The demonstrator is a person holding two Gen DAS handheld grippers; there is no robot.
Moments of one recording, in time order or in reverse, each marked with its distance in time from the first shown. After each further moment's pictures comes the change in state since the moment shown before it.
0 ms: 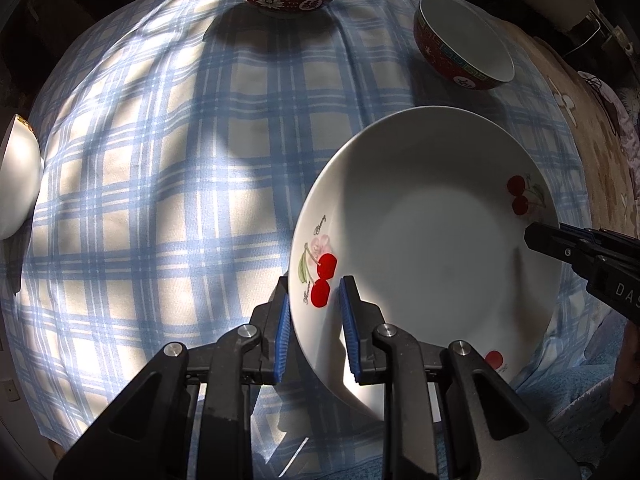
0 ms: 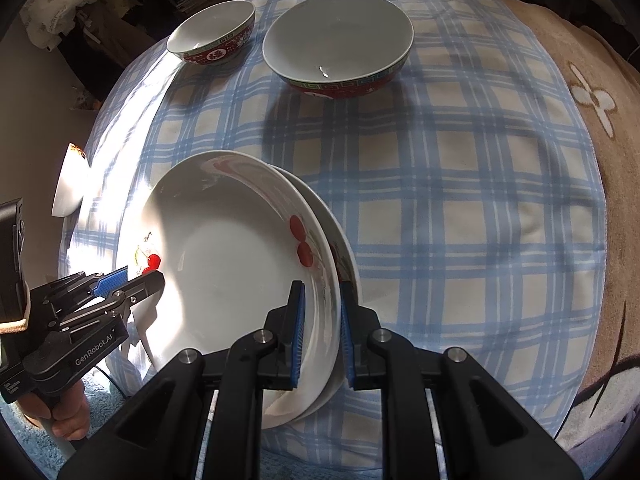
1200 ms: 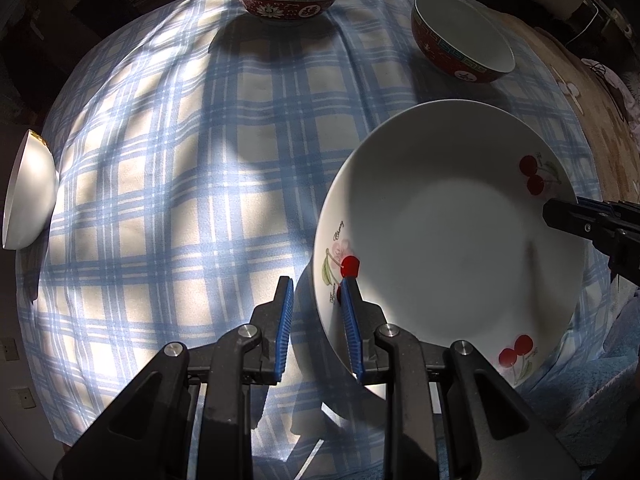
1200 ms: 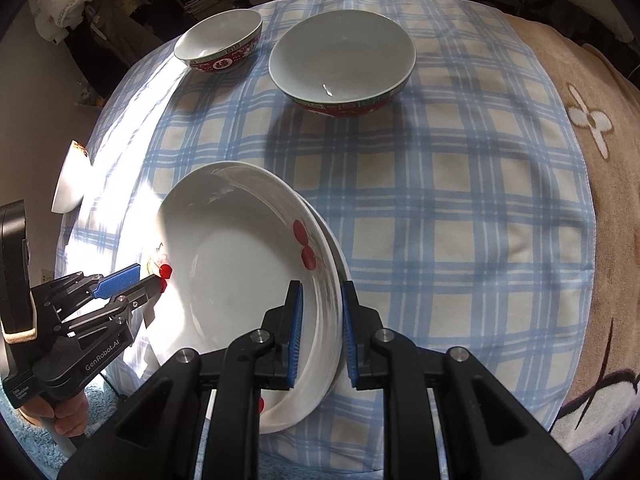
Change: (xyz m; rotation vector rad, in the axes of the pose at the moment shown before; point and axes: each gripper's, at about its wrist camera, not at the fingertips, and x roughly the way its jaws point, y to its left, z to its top) left arm -0.007 -0.009 -0.008 0.038 -0.023 0.071; right arm -0.010 0.004 0.001 -0.048 -0.027 -0.036
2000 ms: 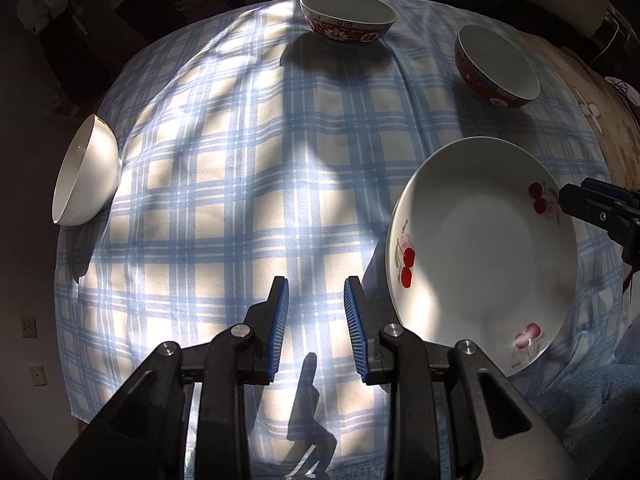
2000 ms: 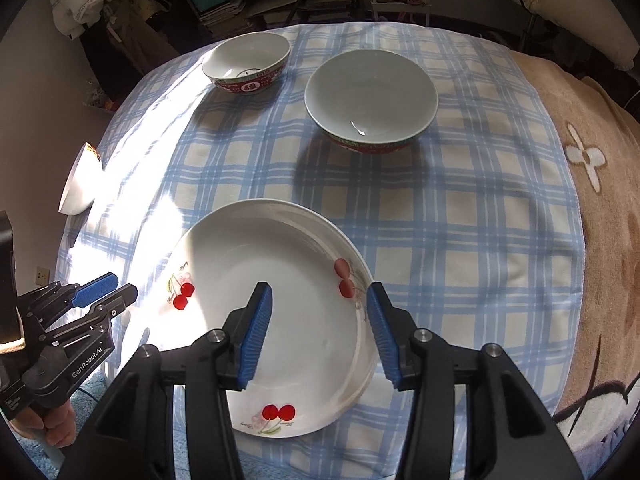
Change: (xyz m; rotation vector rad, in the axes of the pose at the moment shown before) left arm -0.046 0.033 -0.019 -0.072 -0.044 0.099; right arm -0.024 0.029 0.008 -0.052 -0.099 -0.009
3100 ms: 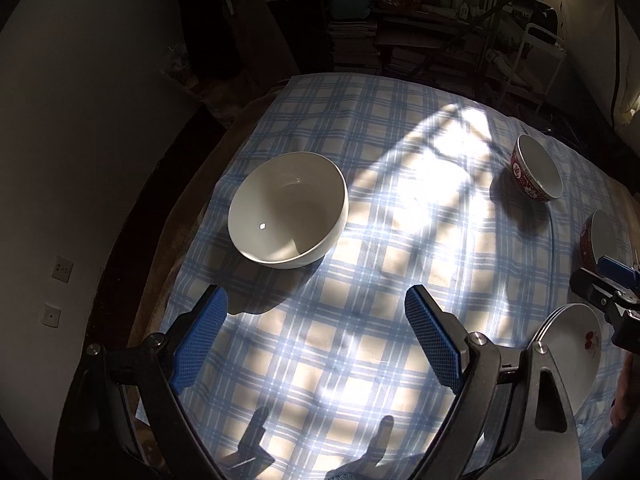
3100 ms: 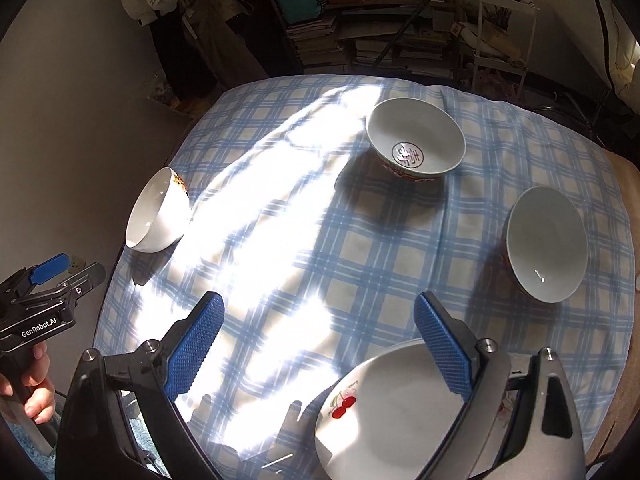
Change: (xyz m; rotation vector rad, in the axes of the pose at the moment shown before) left arm -0.067 0.205 0.042 -0.349 -0.142 0.166; right arm 0.013 0.152 0.093 -0.161 -0.054 0.154
